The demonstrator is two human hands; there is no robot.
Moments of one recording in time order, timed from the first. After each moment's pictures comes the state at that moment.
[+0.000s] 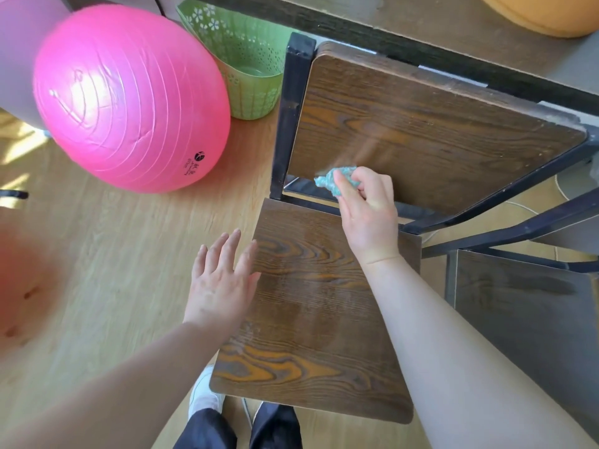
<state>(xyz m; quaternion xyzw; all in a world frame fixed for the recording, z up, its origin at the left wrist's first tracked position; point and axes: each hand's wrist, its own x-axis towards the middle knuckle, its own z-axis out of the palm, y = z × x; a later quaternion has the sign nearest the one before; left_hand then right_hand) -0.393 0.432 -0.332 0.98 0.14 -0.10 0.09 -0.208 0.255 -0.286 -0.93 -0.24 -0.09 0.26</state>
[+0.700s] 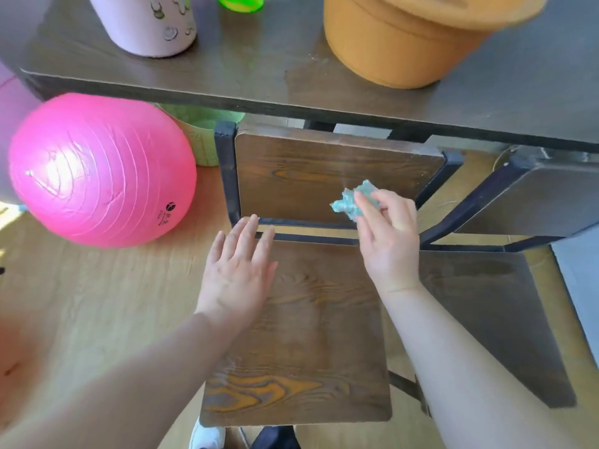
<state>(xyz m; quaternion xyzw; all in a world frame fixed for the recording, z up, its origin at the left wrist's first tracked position) -0.328 0.390 -0.230 1.00 0.03 -0.01 0.10 -0.227 0.168 -0.197 -0.94 -0.20 -0.18 0.20</state>
